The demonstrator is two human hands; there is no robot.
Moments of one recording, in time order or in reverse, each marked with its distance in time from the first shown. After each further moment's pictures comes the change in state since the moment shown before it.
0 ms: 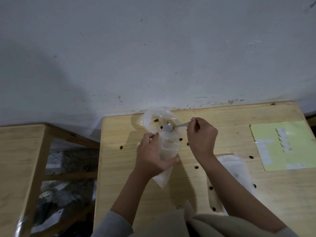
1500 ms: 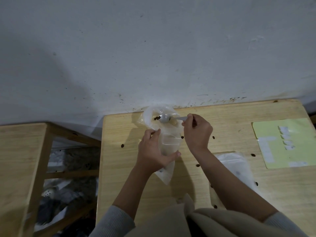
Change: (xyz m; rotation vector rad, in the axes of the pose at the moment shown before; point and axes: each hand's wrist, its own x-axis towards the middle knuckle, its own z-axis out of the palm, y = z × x) left_hand 0.007 -0.002 0.002 -0.090 0.047 0.026; right_hand 0.000 0.001 0.023 0.123 -0.003 0.149
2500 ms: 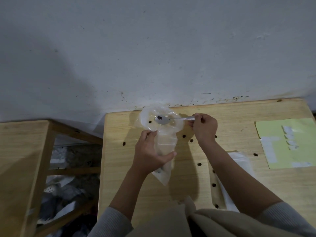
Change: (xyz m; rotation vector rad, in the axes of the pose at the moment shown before) left_hand -0.003 -0.021 0.001 -0.078 0.105 0.051; right_hand 0.023 0.017 -0.004 0.147 -0.123 0.438
